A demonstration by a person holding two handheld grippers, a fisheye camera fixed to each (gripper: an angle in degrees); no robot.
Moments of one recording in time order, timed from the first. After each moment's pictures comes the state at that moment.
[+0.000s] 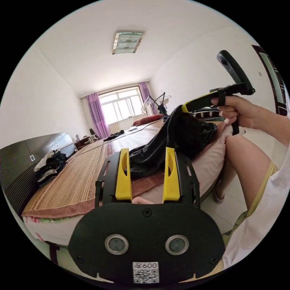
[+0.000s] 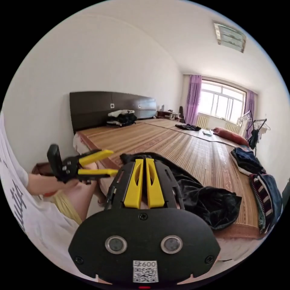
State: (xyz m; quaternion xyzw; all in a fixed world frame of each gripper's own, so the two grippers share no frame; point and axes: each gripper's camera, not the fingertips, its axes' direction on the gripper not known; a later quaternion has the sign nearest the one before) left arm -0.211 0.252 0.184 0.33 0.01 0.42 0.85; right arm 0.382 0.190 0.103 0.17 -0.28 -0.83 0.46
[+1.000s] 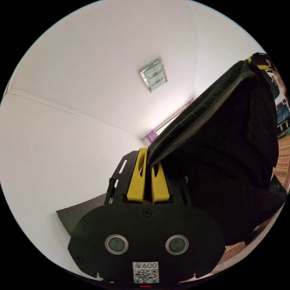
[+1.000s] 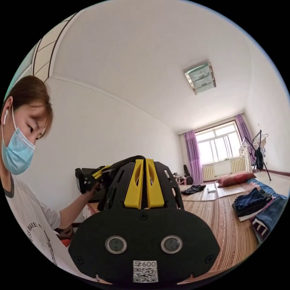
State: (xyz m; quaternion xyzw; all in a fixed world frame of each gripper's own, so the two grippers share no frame) left arm -0.212 0.169 -0.186 0.59 -0.30 0.37 0.65; right arm 0.462 0.077 -0.220 0.28 -0.56 -0.68 0.38
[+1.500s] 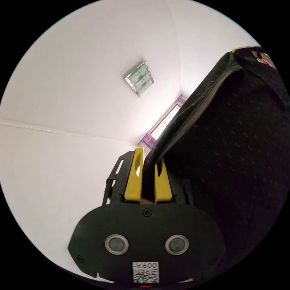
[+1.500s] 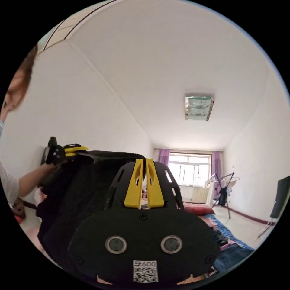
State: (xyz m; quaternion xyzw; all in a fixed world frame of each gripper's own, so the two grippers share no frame) left arm -0.195 -0.016 -0.224 0.50 -0.35 0.47 0.64; right arm 0.340 0.115 -0.275 0.49 -0.41 -0.69 0.34
